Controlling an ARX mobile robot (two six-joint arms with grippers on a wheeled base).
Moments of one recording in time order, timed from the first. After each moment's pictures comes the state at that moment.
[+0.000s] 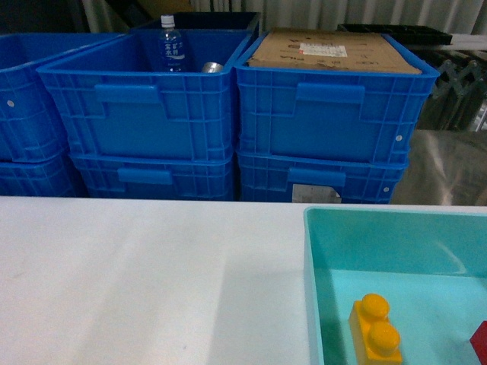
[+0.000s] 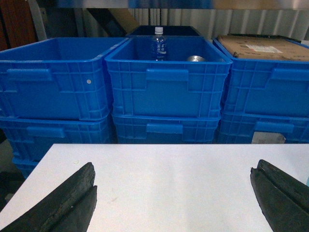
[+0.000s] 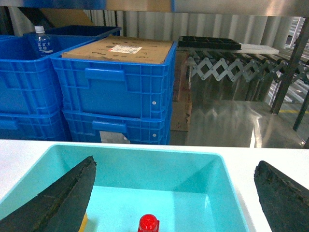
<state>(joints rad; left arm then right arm) 0.00 0.01 0.01 0.00 0.00 0.00 0.00 0.00 0.02 0.00 0.00 0.00</state>
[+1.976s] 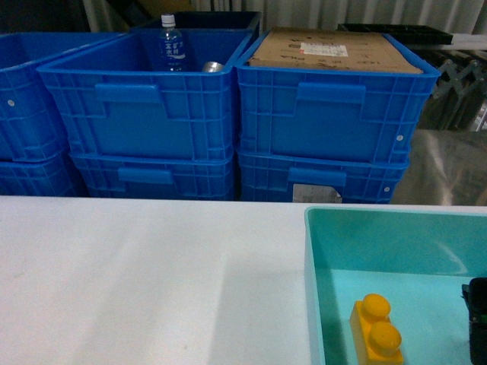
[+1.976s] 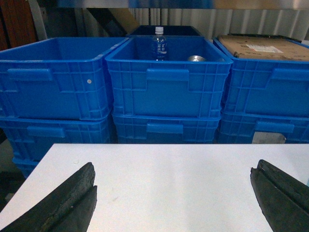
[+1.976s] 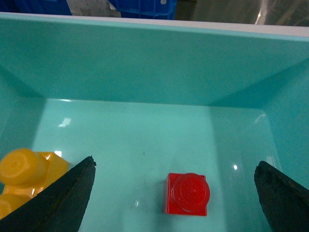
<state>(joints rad) 0.00 0.01 0.01 0.00 0.00 0.00 0.25 1.56 0.33 0.63 0.29 0.14</state>
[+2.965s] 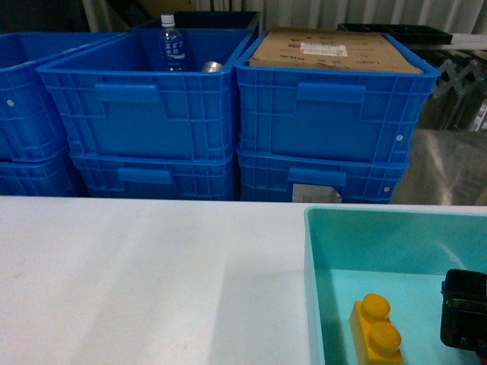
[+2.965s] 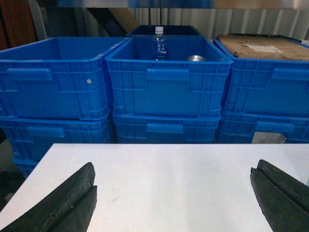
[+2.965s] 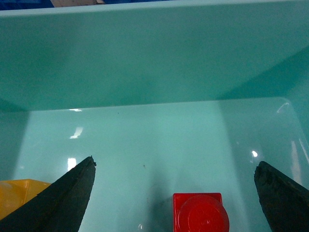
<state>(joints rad) 0.00 0.01 0.01 0.00 0.00 0.00 0.20 1.79 0.39 0.77 0.24 0.24</state>
